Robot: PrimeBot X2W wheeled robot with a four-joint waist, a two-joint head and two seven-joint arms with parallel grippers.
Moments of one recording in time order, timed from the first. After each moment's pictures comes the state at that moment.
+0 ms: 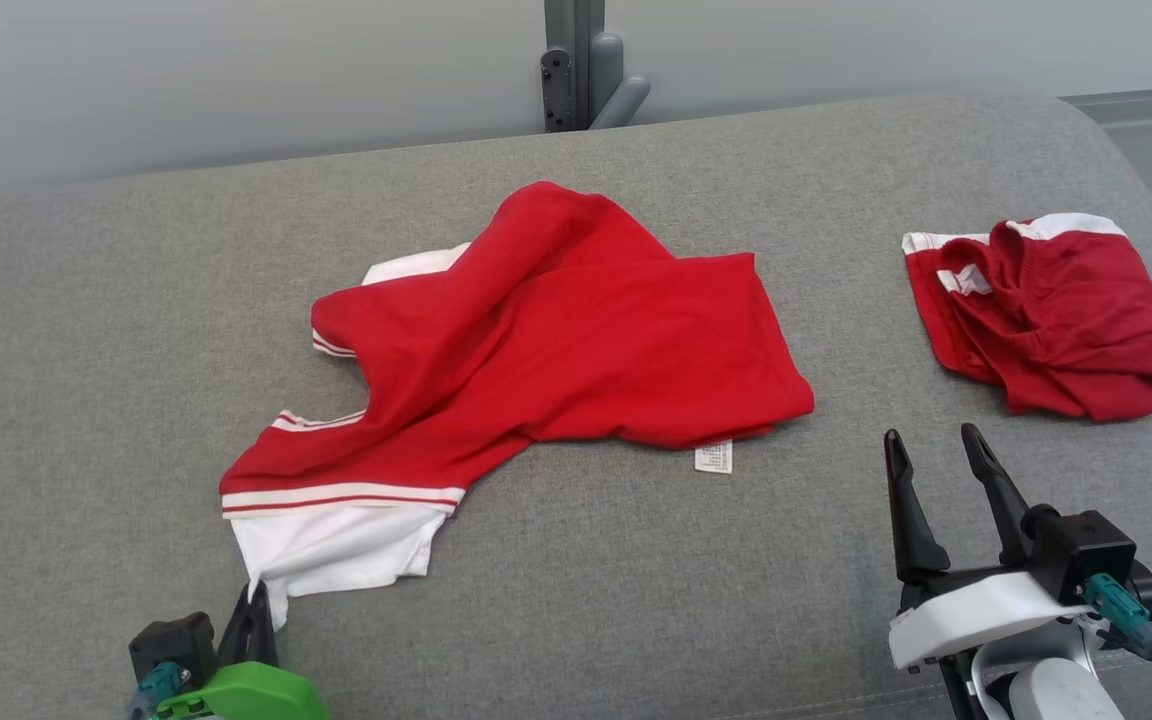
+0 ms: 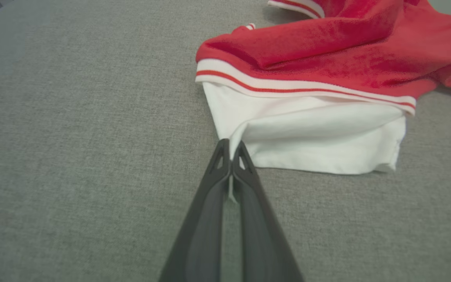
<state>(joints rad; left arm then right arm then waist) -0.09 0.14 -0.17 0.57 -0.40 0.07 -0.21 -0.04 -0.05 0.04 0.16 0.16 0.13 -0.26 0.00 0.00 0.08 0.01</state>
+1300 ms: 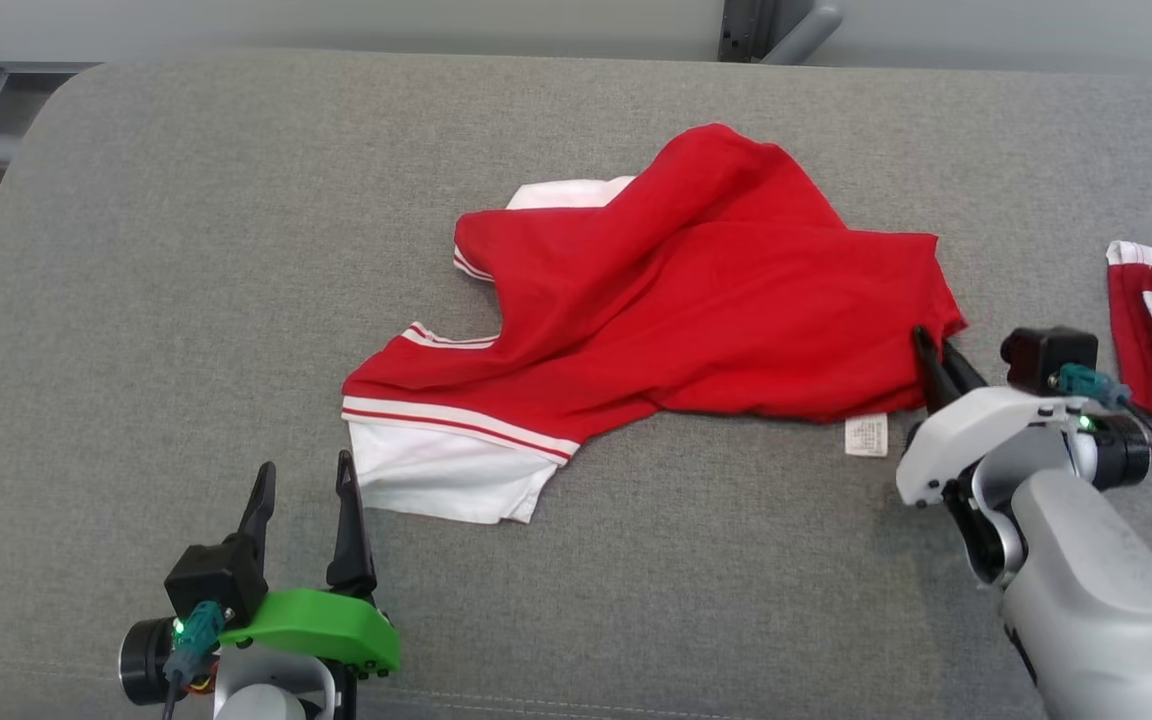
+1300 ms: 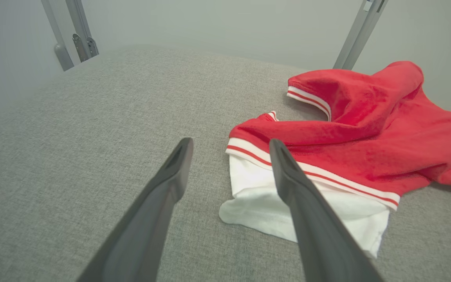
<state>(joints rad) -0.12 0.06 -0.17 0.33 -0.32 0.08 -0.26 -0.49 -0.17 0.15 0.72 0.36 0.13 -0.16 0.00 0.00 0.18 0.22</state>
